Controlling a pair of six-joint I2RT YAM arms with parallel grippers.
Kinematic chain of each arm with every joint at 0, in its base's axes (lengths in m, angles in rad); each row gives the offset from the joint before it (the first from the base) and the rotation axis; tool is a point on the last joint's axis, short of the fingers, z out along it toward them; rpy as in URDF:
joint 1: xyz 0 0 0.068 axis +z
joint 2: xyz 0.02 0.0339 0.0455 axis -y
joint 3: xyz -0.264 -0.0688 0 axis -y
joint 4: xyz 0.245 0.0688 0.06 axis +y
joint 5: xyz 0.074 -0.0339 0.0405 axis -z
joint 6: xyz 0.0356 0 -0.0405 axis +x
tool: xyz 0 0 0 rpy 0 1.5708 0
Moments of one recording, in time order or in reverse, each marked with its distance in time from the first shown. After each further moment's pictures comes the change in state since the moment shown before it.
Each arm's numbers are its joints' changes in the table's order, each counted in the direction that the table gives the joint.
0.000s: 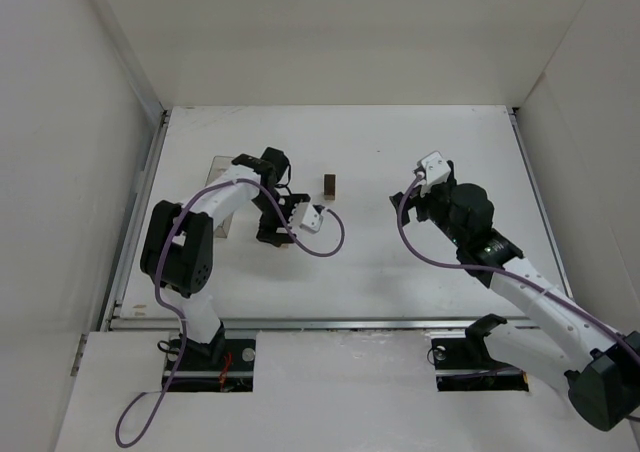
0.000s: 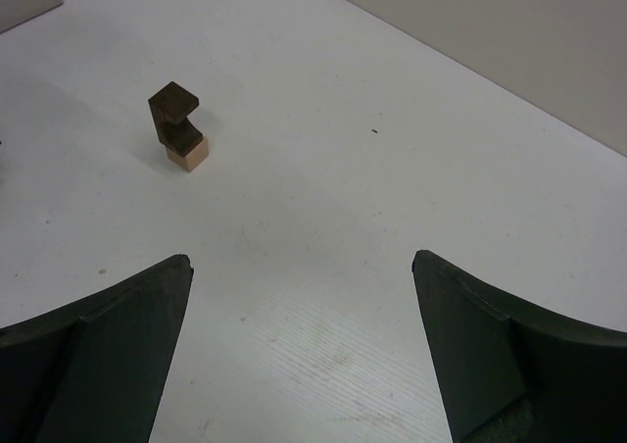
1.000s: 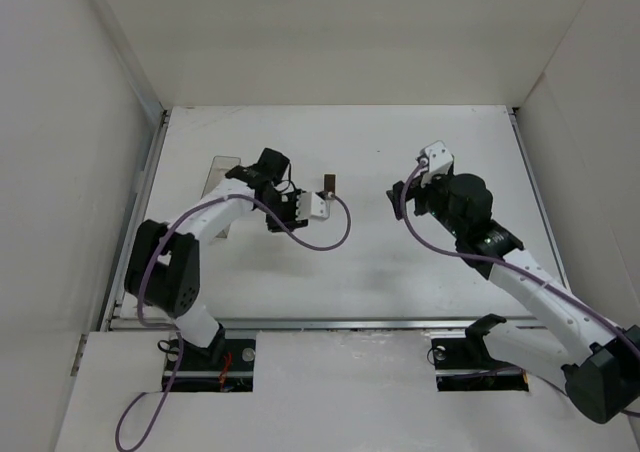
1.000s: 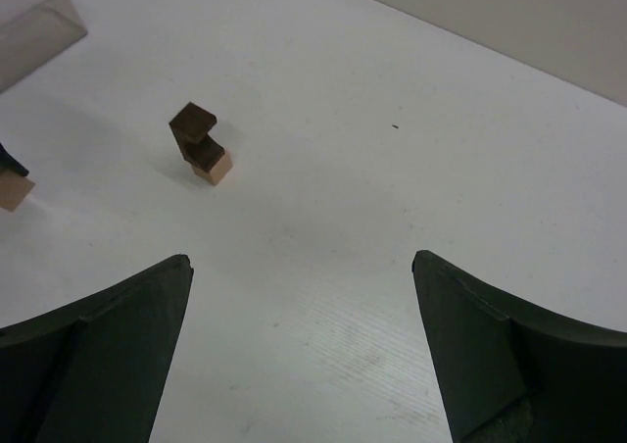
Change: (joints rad) left arm -0.039 0.123 -0.142 -0.275 -0.034 -0.348; right arm -0.003 -0.038 0.061 0.053 0.001 0.098
